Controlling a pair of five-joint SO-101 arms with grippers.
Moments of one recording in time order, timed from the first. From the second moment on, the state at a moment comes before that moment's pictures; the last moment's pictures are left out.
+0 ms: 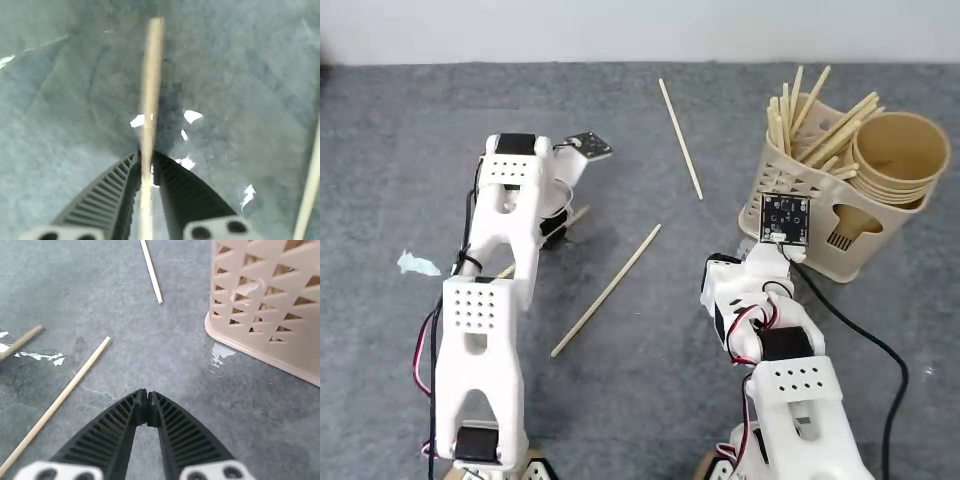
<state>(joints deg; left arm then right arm) -0.3 58.3 -47.5 99.6 -32.0 -9.9 -51.8 71.3 32.4 -13.8</state>
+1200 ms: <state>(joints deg) 22.2 43.6 -30.0 93.9 -10.9 -6.7 -52.4 71.3 32.4 -8.6</state>
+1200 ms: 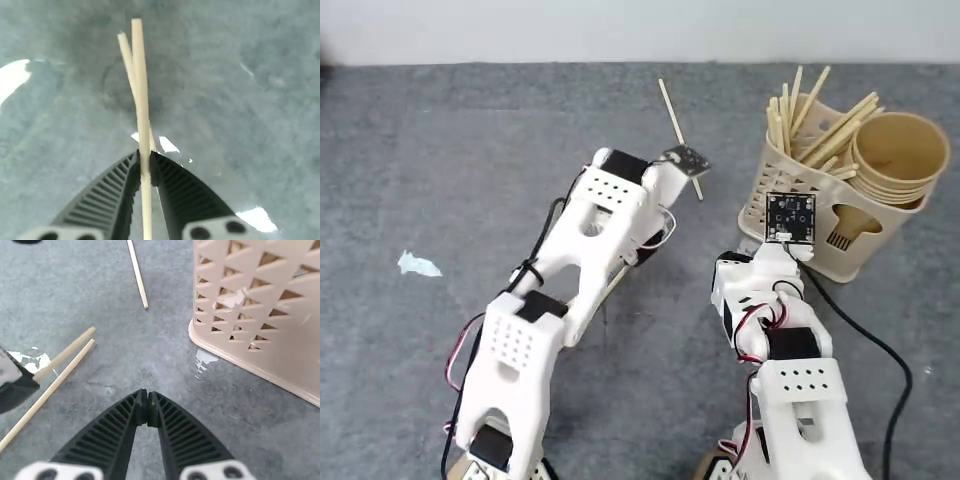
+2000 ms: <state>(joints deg) 23.0 50.2 -33.4 93.7 -9.4 -6.7 -52.4 71.3 32.4 -8.5</state>
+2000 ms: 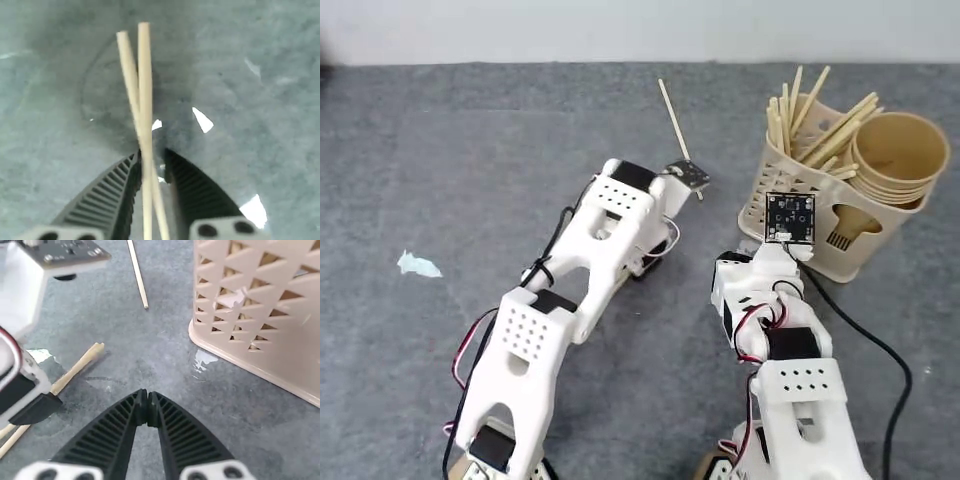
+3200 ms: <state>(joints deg) 18.4 16.7 -39.8 94.7 -2.6 -13.8 -80.1 74.1 60.7 -8.5</state>
